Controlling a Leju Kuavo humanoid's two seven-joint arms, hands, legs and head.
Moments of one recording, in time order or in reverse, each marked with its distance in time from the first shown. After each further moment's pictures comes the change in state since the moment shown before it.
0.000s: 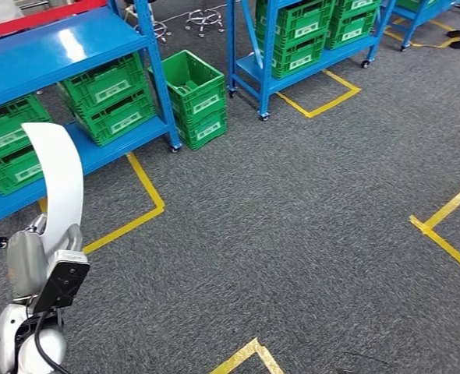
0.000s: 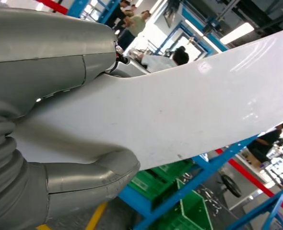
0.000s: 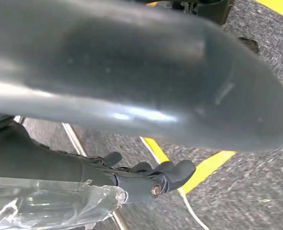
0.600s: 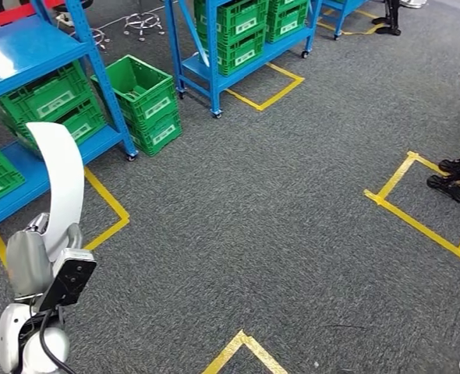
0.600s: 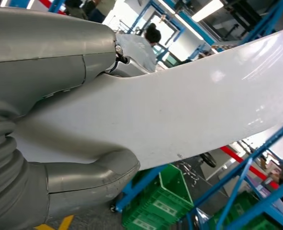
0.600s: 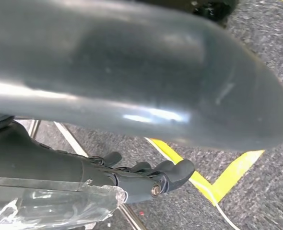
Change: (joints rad) left arm 0.003 -0.031 0.024 -0.007 -0.053 0.017 -0.003; right arm -0.009 -0.013 -0.005 -0.007 0.041 0.020 0.006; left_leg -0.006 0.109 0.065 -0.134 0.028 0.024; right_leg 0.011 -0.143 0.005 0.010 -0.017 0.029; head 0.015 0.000
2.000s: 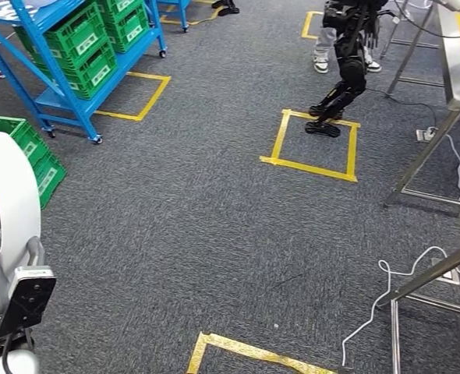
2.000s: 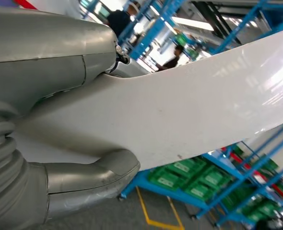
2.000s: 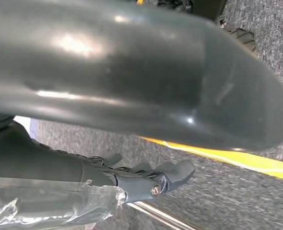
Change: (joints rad) left arm 0.078 -0.051 0.125 -0.134 0.053 -0.033 -0.044; right arm 0.002 0.013 -0.011 -0.004 0.021 -0.034 -0.018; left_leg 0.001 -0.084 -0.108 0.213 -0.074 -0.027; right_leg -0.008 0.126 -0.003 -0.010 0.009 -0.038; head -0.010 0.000
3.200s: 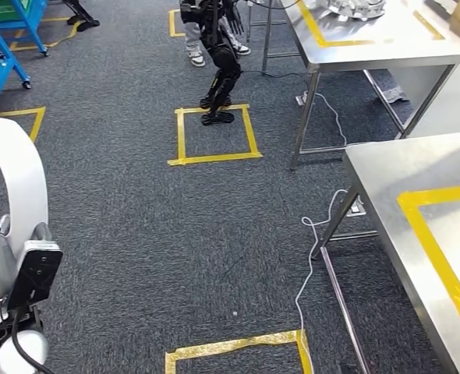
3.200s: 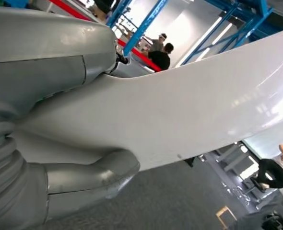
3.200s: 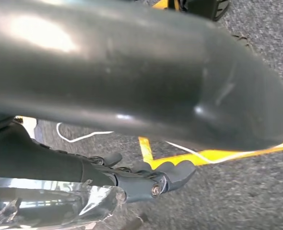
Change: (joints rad) left arm -0.085 0.004 -0.027 0.052 -0.035 -0.018 0.114; right arm -0.010 -0.002 -0.033 -0.005 -0.033 0.028 0.006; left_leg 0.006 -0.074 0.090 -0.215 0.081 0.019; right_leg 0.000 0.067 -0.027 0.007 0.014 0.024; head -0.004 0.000
